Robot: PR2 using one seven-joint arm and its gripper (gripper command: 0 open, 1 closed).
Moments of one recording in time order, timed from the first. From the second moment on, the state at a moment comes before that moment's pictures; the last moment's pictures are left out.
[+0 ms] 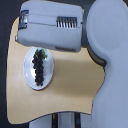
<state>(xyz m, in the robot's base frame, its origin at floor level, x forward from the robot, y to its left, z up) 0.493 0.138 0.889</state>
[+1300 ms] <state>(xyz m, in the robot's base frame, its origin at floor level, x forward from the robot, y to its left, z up) 0.530 -0.130 0.887</state>
